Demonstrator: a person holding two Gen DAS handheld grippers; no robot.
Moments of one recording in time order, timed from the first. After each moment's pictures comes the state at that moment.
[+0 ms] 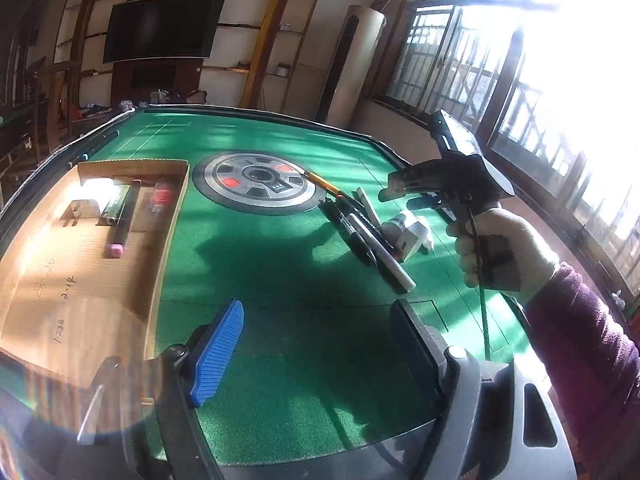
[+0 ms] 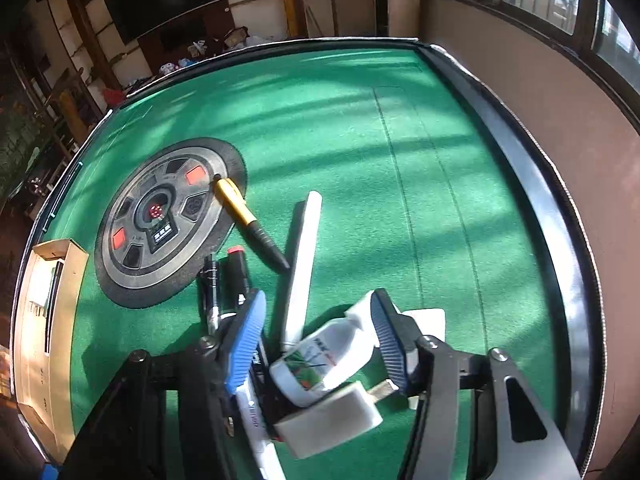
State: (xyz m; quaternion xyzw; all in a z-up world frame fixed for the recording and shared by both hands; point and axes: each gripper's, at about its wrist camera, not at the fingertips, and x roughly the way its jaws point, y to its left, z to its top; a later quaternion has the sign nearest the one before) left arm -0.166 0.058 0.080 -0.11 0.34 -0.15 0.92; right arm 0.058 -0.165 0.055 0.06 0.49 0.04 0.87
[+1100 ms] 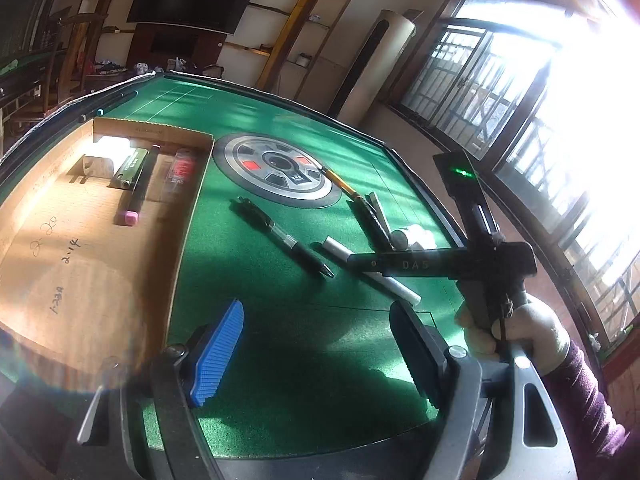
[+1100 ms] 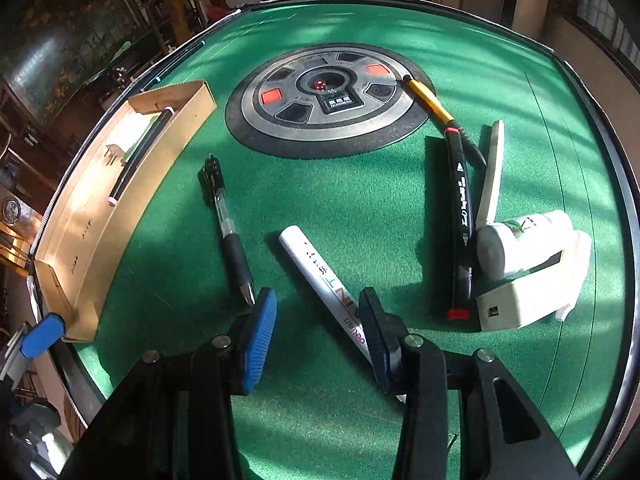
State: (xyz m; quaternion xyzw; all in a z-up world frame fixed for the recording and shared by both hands) left arm -0.158 0.091 0.072 -0.19 0.36 -0.15 0.90; right arm -0.021 -0.068 0.025 -0.06 0.53 0.19 0.82
